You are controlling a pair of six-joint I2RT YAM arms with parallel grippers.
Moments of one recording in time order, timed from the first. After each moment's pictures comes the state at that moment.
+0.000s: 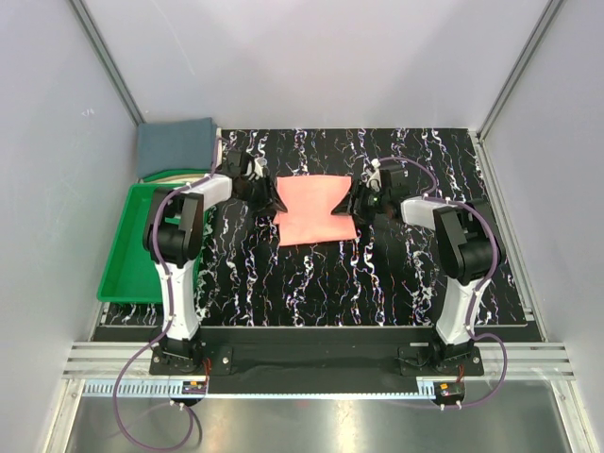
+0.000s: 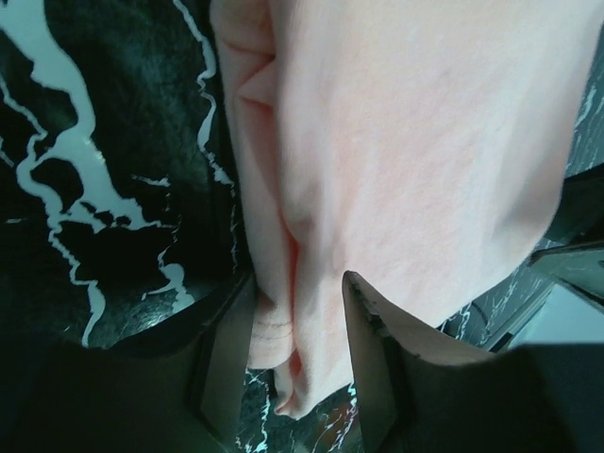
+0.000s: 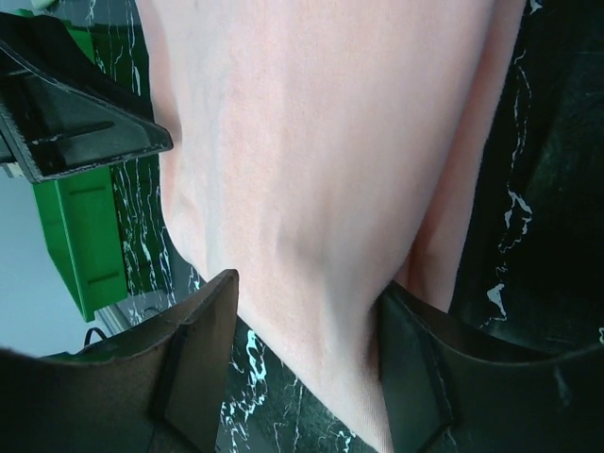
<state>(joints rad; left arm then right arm) -0.22 2.13 1.46 -0.37 0.59 -0.51 0.27 1.95 1.10 0.10 -0.59 0.62</state>
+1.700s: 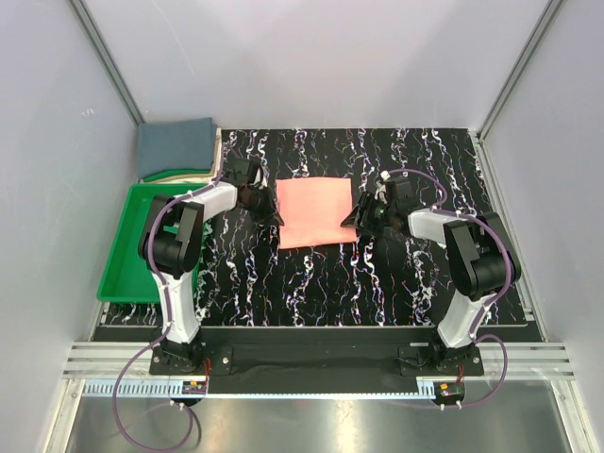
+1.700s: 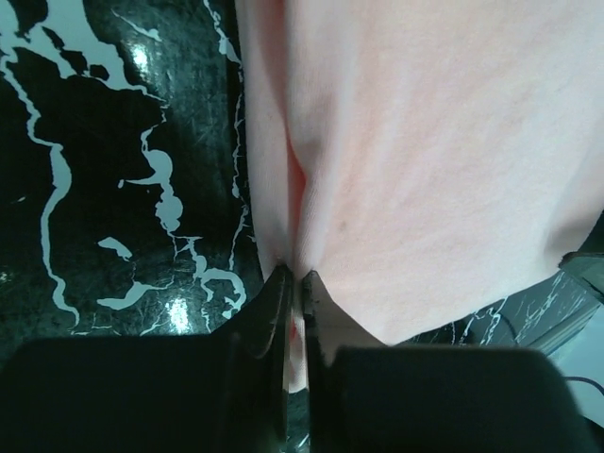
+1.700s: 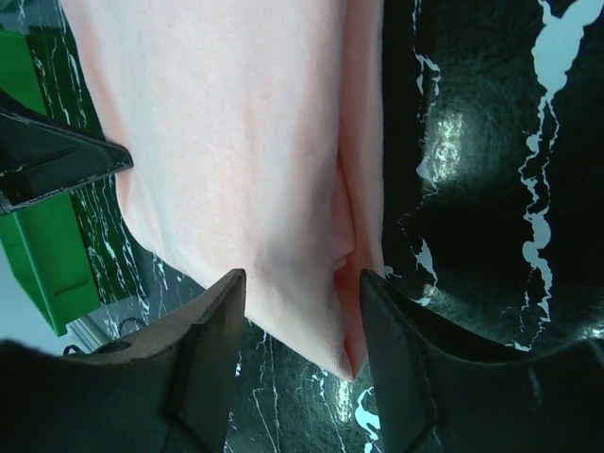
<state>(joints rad) -0.29 2.01 1.33 -0.40 0.42 -0.57 0.27 1.79 0.93 0.06 -0.46 0.65</state>
